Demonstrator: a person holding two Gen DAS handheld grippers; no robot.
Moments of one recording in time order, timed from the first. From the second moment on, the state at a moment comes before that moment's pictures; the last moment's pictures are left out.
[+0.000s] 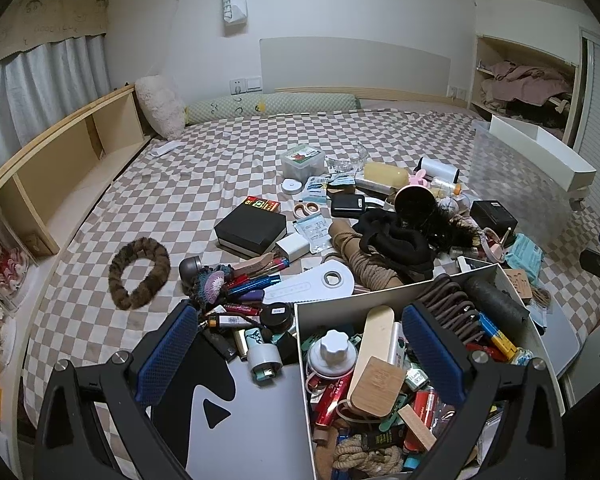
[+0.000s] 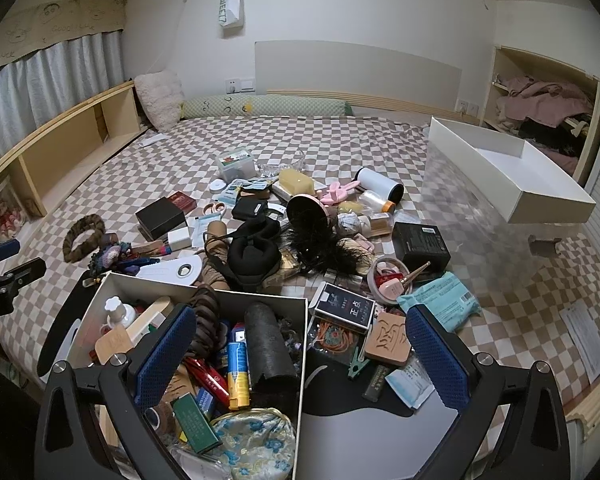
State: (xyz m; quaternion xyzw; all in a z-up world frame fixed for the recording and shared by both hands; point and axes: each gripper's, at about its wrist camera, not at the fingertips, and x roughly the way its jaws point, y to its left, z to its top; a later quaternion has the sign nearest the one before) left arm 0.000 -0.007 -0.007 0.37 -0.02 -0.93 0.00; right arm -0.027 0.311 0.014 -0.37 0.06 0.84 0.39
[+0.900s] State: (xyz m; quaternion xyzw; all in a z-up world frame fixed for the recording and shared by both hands) left arm 0.000 -0.010 -0.009 0.37 -0.02 -0.93 0.00; right arm -0.028 0.311 0.014 -0.38 0.06 0.84 0.39
